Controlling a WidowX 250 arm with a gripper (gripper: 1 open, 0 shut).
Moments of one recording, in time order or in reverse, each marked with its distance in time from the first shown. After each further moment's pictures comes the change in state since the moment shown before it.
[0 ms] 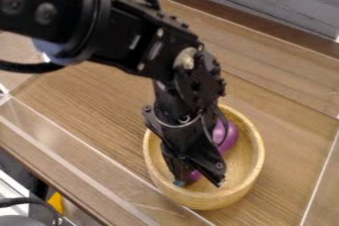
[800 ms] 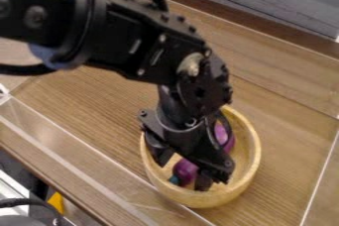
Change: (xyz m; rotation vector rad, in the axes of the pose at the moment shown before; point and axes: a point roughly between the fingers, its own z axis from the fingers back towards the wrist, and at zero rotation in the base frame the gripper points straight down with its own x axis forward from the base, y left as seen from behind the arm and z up) arm -0.005 -0.012 0.004 0.038 -0.004 0.167
